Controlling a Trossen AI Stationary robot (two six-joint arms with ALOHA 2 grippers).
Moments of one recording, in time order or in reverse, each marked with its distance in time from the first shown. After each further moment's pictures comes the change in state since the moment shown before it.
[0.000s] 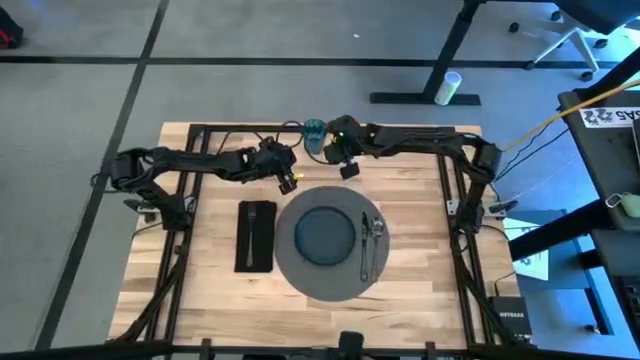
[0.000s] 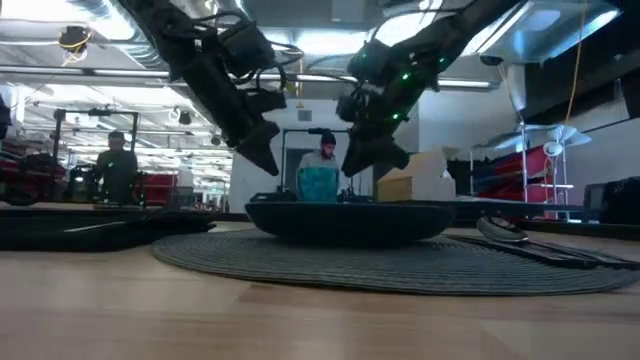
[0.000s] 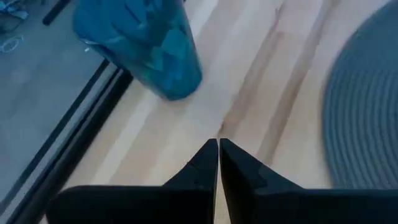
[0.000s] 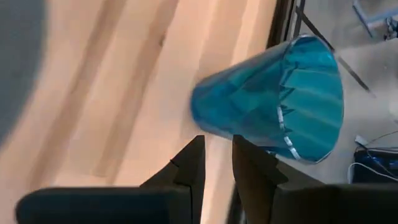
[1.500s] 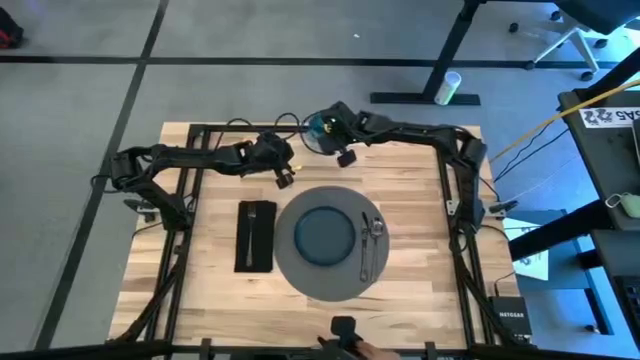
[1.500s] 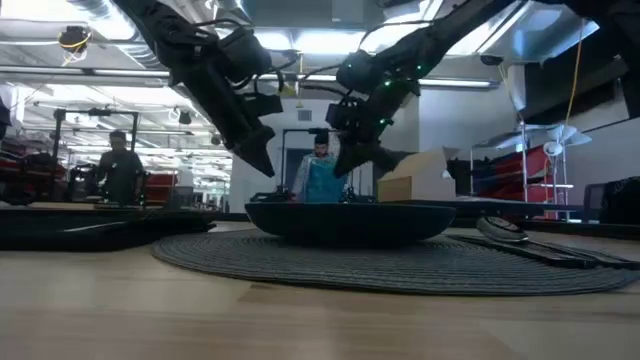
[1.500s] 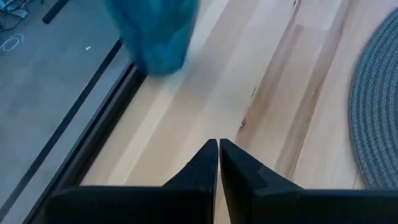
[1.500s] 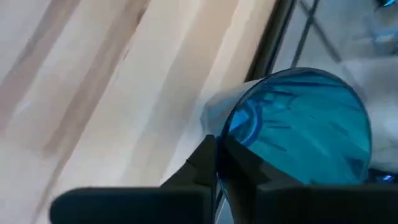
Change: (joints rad) left arm 0.065 -0.002 0.000 -0.022 0.050 0.058; right arm -0.055 0.071 0.164 -0.156 -0.017 -0.144
